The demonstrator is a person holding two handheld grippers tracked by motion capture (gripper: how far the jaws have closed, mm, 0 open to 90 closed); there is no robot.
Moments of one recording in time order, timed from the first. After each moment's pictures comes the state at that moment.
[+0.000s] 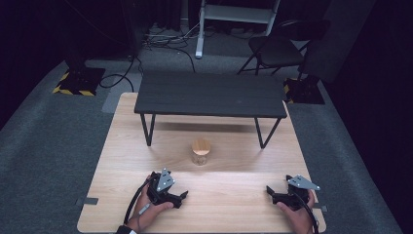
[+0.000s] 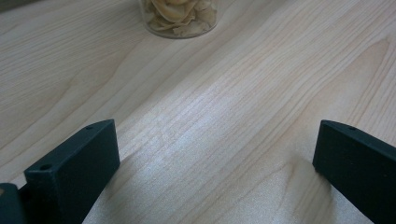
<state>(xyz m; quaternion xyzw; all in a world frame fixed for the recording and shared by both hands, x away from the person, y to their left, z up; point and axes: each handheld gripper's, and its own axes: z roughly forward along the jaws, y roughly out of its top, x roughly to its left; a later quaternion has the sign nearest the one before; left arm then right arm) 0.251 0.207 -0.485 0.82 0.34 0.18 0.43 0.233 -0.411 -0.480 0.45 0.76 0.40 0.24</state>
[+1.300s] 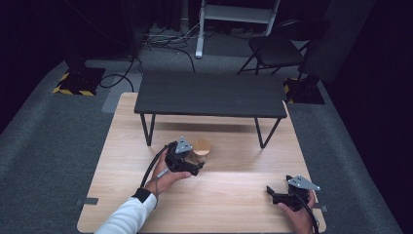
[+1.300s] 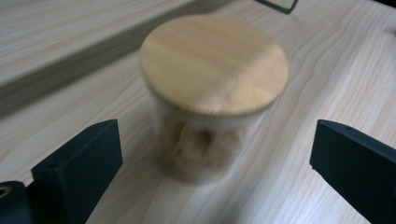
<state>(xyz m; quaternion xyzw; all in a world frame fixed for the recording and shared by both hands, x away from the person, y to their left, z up) 0.348 0.165 -0.433 0.81 0.35 0.14 0.46 0.232 -0.411 -0.480 0.45 0.76 0.40 0.24</state>
